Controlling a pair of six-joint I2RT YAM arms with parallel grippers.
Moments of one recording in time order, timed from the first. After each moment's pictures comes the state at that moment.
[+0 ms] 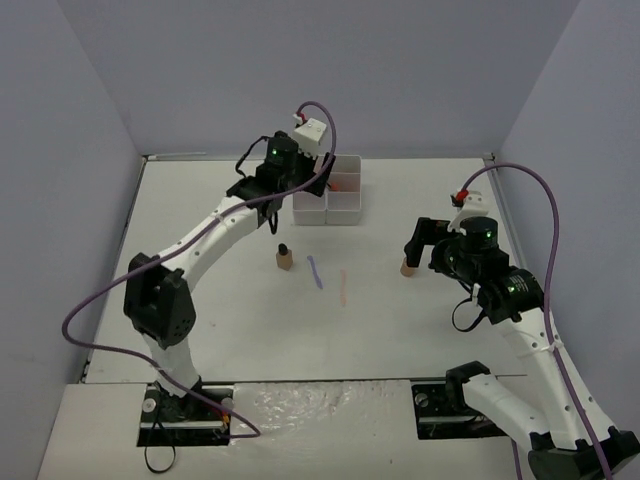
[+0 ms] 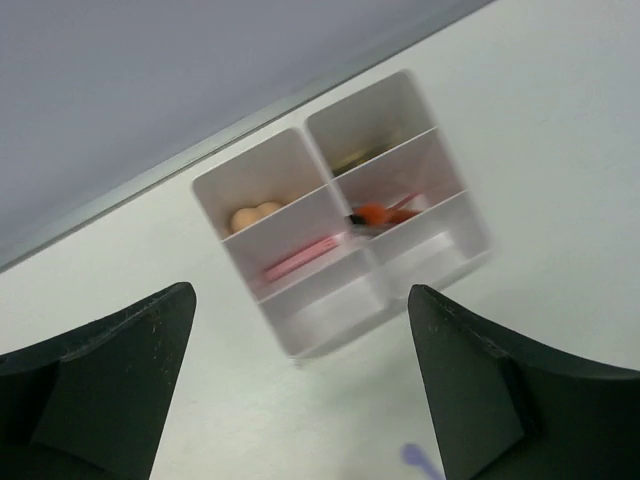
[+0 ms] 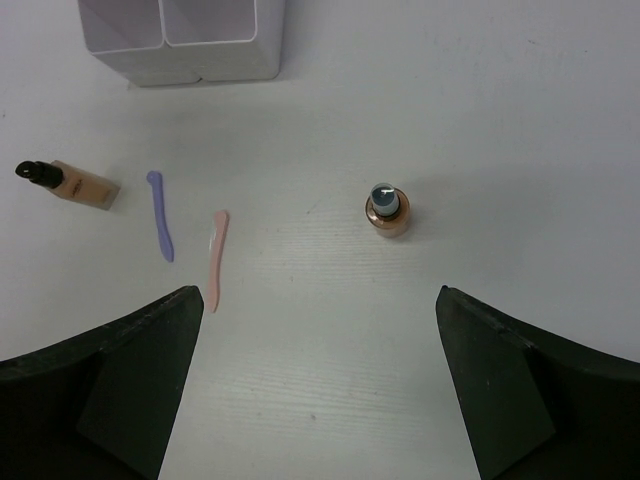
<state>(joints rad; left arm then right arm) -0.55 1.81 1.65 -0.20 -0.06 0.10 0.30 0.86 0.96 -0.67 0.06 0.32</state>
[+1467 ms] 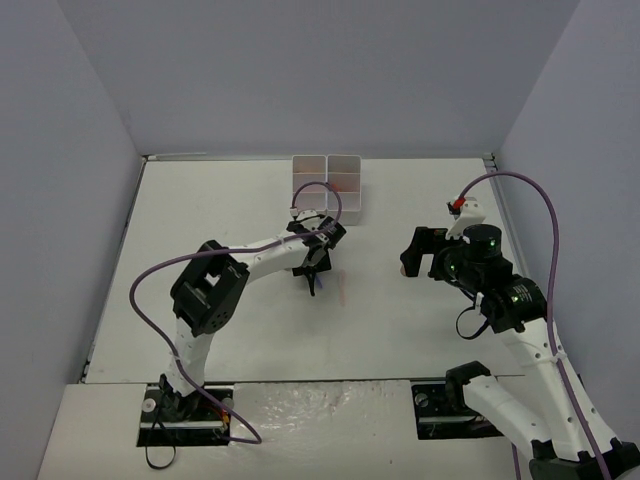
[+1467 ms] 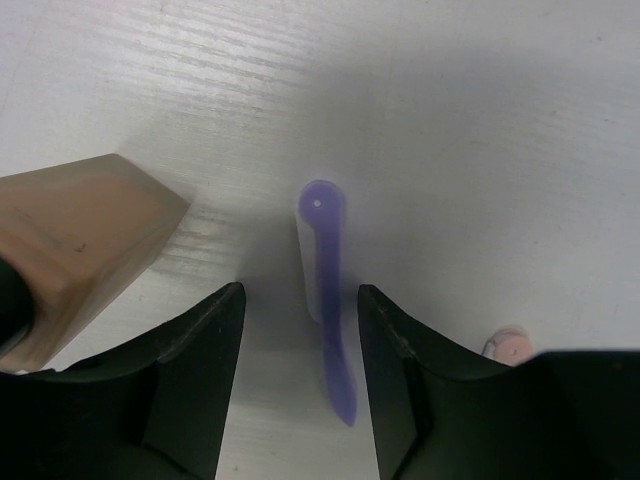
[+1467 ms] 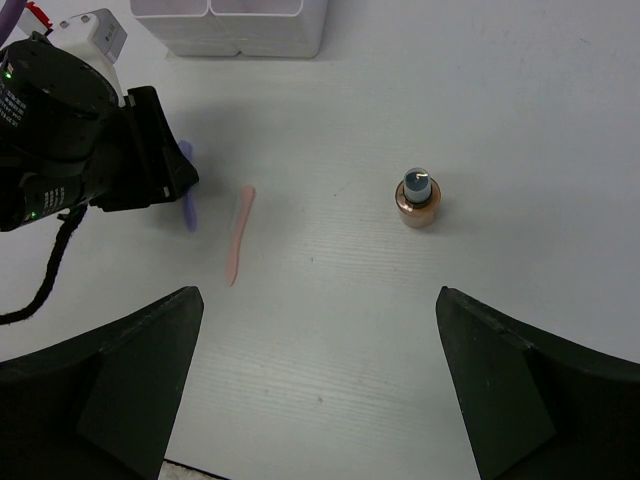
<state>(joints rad) -0.77 2.03 1.46 -0.64 -0.40 -0.92 0.30 0.80 0.92 -0.67 -0.03 0.28</state>
